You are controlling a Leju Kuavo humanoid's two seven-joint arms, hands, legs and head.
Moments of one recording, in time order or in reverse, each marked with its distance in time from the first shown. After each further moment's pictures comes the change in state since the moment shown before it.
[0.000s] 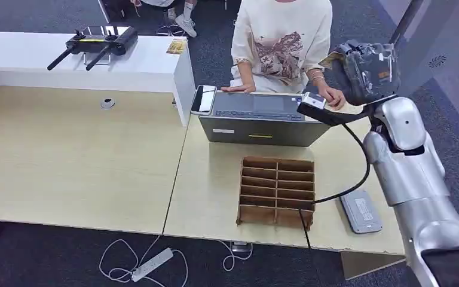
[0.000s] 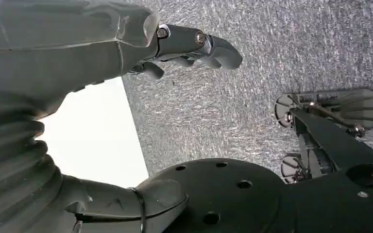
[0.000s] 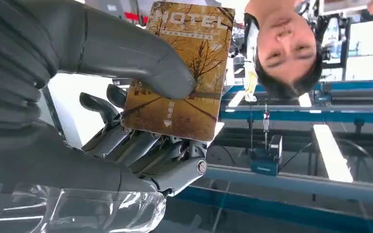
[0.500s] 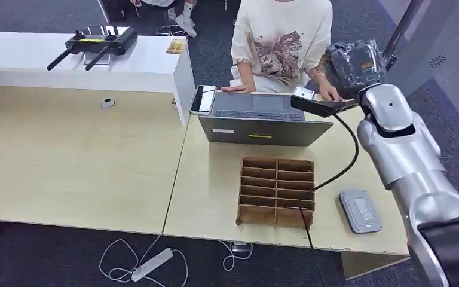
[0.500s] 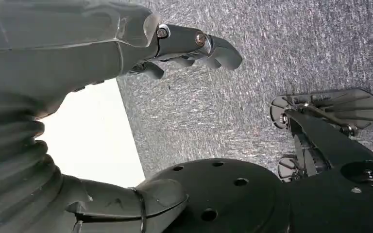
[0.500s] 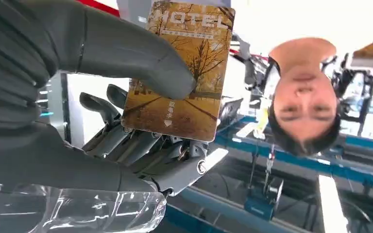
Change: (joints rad) left arm 0.000 0.000 -0.006 0.000 -0.021 -0.002 -0.022; right arm -0.158 0.048 0.116 0.295 0.071 0.053 0.073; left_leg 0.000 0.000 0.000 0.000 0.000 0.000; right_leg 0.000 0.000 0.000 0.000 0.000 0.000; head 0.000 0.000
